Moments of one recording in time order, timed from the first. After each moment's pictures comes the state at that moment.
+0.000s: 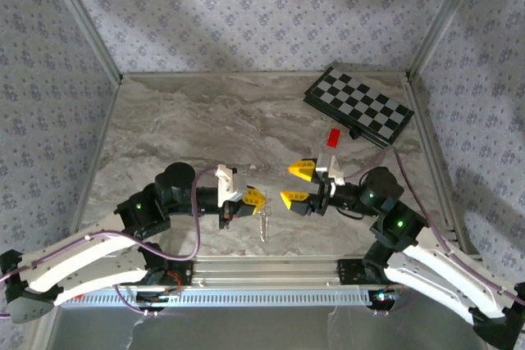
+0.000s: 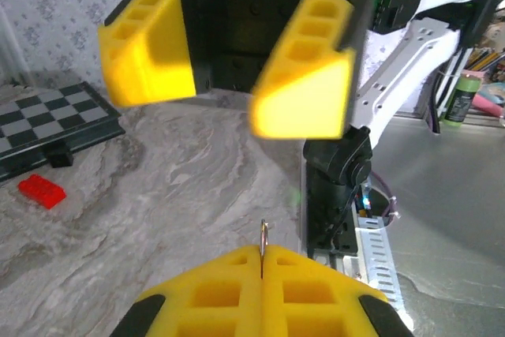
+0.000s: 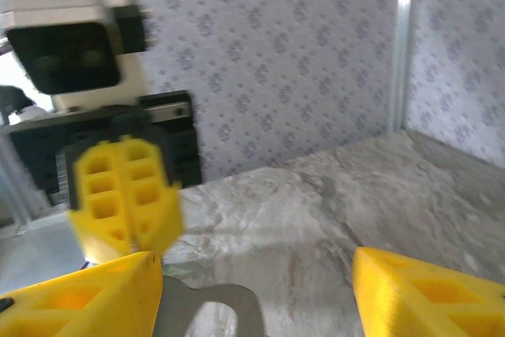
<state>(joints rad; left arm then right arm) -1.05 0.75 0.75 -0.19 0.40 0.02 0.74 0.63 0.61 0.02 -0.45 0.16</state>
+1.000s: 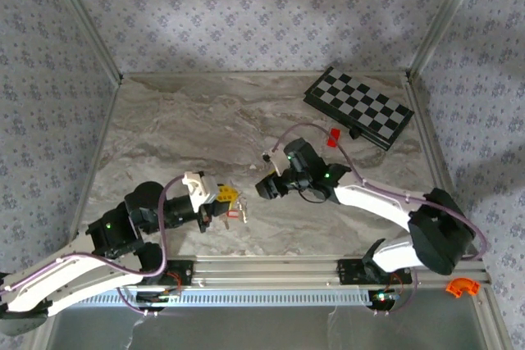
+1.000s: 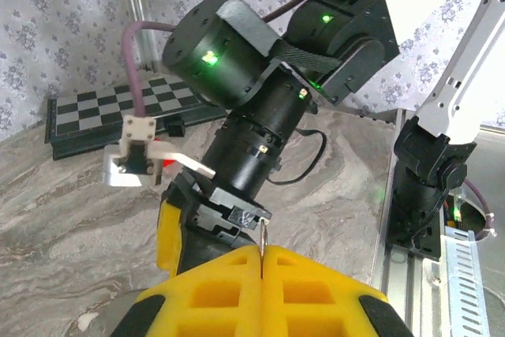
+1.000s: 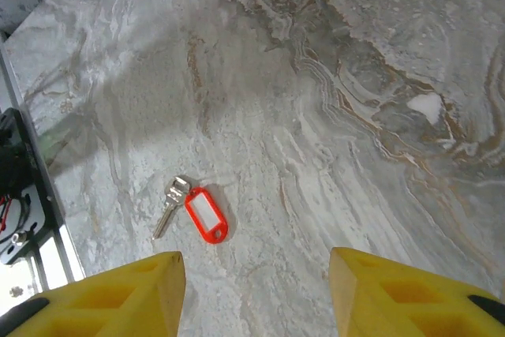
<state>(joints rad) -1.09 0.52 0.68 -0.35 0.09 -0.02 0.80 1.40 0.82 -0.15 -0.36 0.17</state>
